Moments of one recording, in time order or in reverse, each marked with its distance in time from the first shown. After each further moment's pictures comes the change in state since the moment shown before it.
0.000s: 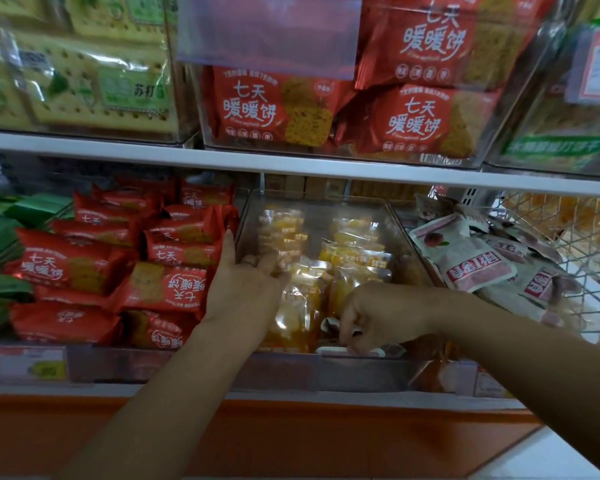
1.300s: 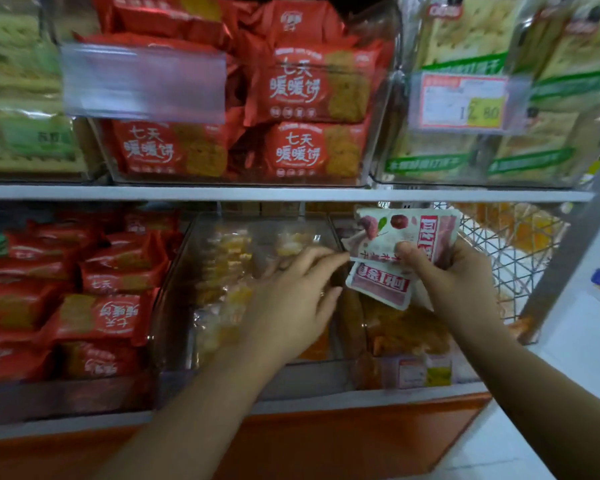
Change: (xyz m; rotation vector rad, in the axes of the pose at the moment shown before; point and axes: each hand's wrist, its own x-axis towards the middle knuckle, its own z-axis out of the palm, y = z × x) left_hand 0.014 0.083 -0.072 -0.812 0.402 0.141; right_hand -0.115 0.039 0.008 0.805 1.366 0.326
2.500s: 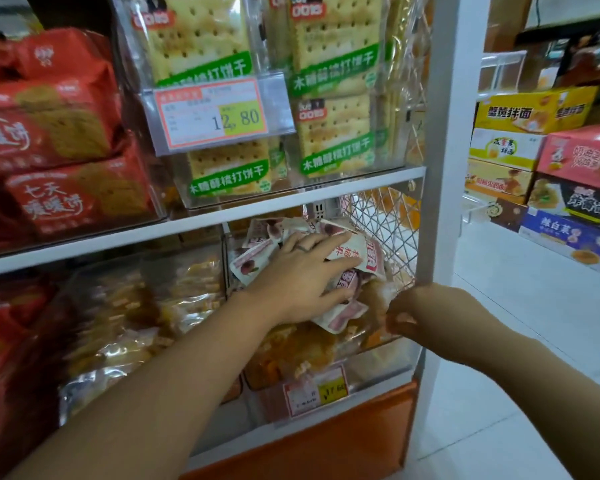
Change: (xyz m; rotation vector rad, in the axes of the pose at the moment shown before) left_hand 0.131 0.091 0.091 0.268 -0.410 0.427; right_hand 0.020 0.077 -0.137 -1.085 -0.537 -0.111
